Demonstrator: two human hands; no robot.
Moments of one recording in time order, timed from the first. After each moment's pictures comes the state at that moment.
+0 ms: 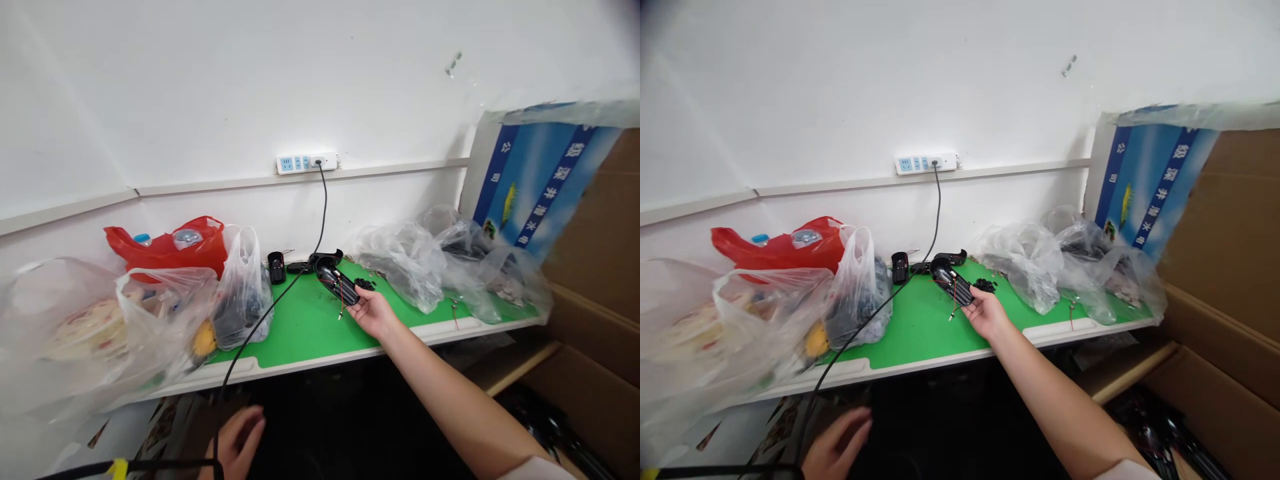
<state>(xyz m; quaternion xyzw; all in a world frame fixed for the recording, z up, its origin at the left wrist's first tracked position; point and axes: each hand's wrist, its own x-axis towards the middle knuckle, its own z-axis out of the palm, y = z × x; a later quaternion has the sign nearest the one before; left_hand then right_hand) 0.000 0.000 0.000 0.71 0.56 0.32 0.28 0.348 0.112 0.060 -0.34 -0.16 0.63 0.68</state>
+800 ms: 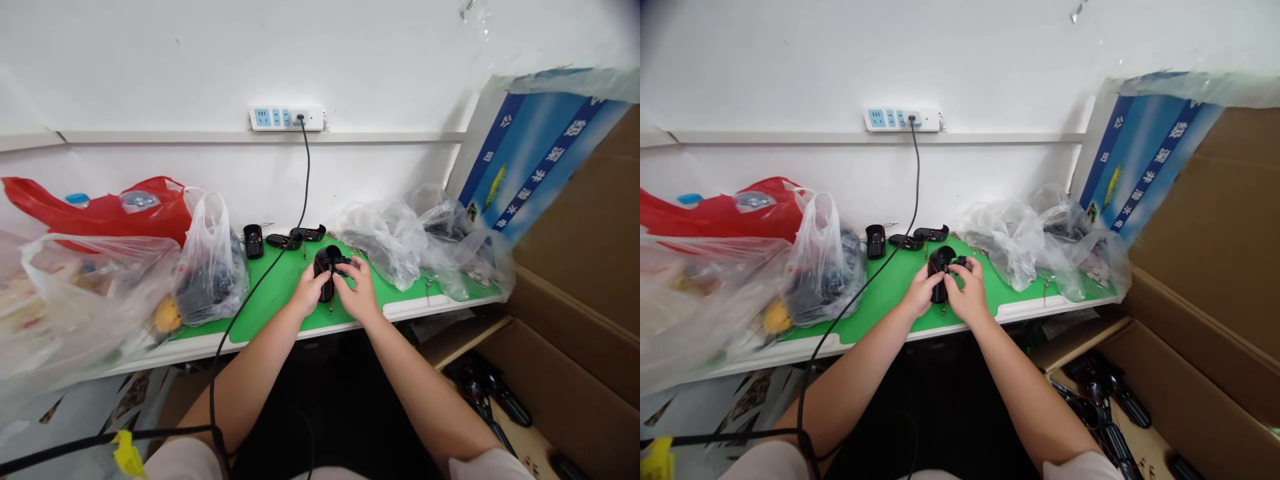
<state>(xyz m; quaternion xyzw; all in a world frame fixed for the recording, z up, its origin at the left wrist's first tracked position) 0.248 0.147 0.048 0.50 0.28 0.47 0.67 0.360 0.082 0.054 -0.58 -0.52 0.12 0.62</state>
